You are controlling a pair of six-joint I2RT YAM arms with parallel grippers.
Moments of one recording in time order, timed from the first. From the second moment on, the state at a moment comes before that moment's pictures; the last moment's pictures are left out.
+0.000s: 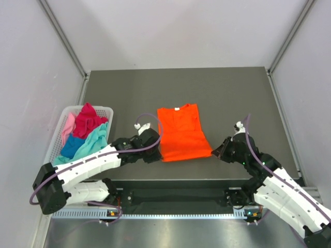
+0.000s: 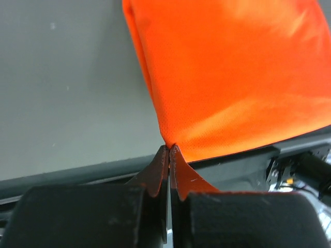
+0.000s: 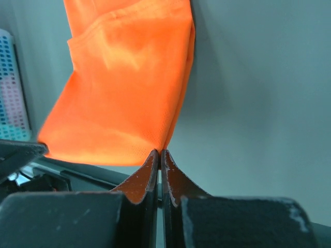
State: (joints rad) left arm -0.93 1.11 0.76 -0.62 -0.10 -1.12; right arm 0.59 0.58 0.46 -0.57 0.00 0.90
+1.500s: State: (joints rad) left arm -0.29 2.24 1.86 -0.45 0.14 -0.71; right arm 0.26 2.04 1.59 -0.31 -0.26 0.43
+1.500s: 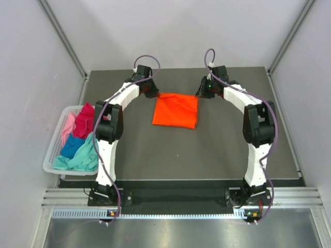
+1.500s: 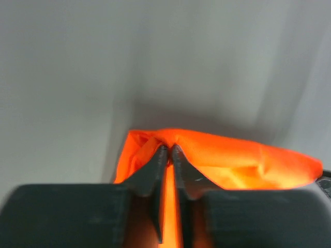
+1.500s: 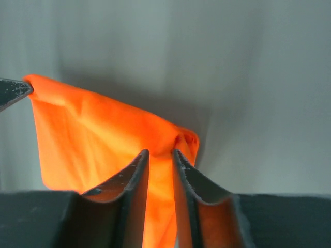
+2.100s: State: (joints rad) left arm -0.27 2.08 1.64 -0.36 0.19 -0.59; right arm 0.26 1.93 1.43 -0.34 -0.38 0.30
